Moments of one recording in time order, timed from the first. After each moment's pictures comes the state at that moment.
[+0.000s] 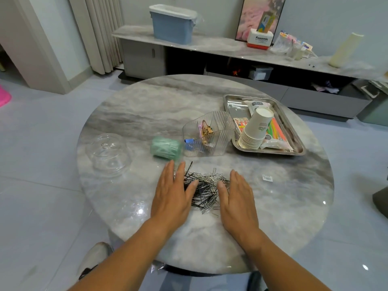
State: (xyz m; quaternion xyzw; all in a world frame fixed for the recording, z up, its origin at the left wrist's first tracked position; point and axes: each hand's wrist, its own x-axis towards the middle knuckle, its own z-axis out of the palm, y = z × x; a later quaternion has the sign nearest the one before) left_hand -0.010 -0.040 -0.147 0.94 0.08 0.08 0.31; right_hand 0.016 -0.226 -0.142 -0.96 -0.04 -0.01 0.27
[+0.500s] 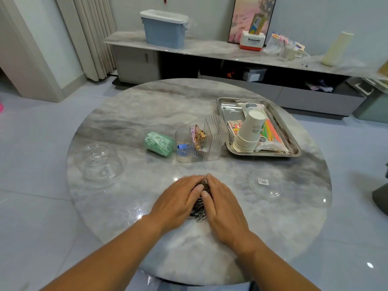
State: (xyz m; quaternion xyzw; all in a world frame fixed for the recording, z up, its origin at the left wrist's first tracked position) left_hand 0.017 -0.042 -0.140 0.91 -0.13 0.03 0.39; right_hand 0.019 -0.219 -0.141 -0.94 -0.17 0.03 0.30
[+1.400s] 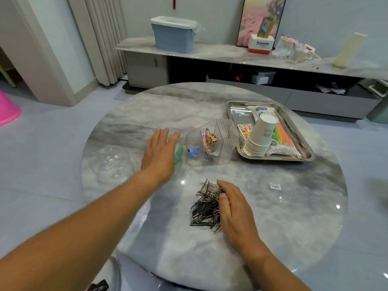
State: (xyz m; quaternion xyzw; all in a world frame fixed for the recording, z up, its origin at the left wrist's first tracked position) left_hand 0.087 0.025 -0.078 0.99 0.06 0.07 0.14; right_hand 0.016 -0.210 -0.143 -0.89 -0.10 -0.05 0.43
